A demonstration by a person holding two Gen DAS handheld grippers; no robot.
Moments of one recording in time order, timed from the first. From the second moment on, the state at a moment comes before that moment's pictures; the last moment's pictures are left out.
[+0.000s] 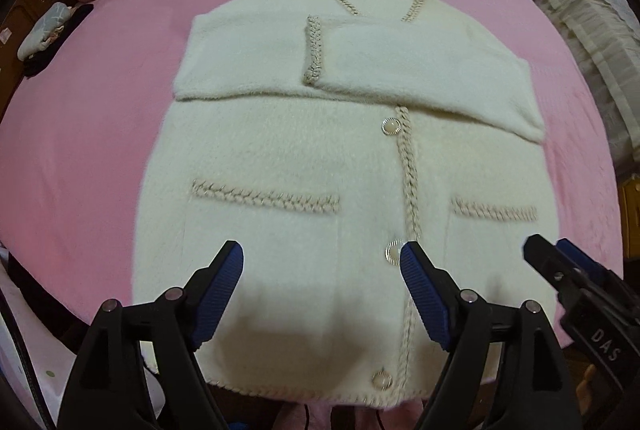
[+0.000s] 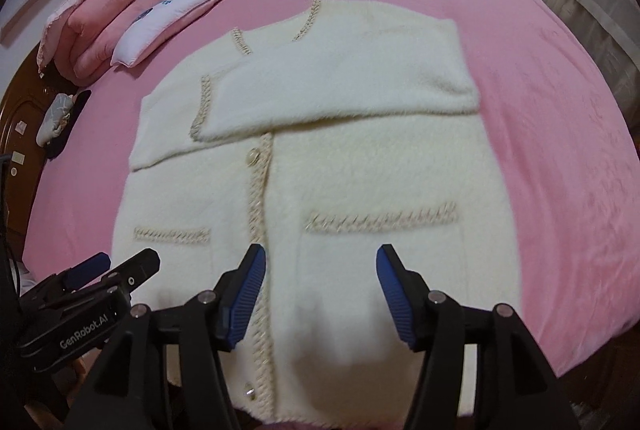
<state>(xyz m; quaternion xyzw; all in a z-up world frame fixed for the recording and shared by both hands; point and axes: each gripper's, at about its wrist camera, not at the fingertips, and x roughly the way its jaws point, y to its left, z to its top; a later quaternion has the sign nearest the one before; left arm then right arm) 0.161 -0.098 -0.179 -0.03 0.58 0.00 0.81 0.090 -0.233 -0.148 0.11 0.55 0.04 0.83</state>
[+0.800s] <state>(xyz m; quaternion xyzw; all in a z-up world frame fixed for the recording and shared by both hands) 0.039 -0.038 -0.201 -0.11 0.56 0.02 0.82 -0.052 -0.234 -0.169 0.27 0.50 0.02 0.82</state>
